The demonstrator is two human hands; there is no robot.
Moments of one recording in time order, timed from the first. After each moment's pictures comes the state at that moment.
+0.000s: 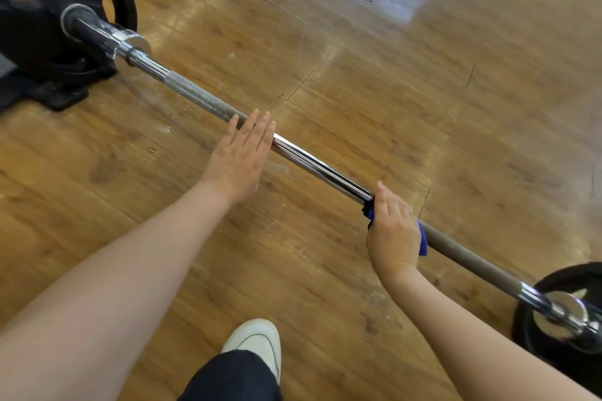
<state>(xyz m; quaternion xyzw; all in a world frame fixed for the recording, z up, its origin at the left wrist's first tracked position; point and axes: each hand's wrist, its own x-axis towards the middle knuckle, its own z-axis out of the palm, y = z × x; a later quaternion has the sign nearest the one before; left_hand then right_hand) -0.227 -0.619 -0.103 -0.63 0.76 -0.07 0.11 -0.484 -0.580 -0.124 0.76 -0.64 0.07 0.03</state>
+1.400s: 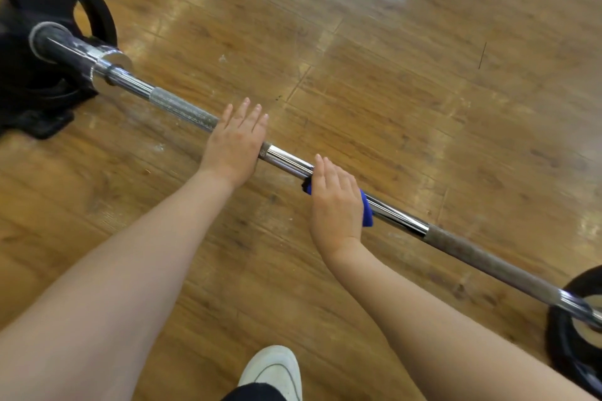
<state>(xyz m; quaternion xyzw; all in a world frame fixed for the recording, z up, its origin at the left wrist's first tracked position) -0.209 -0.682 -0.117 -0.64 0.77 -0.02 0.02 -0.378 -0.625 -0.134 0.80 -0.59 0.14 0.02</state>
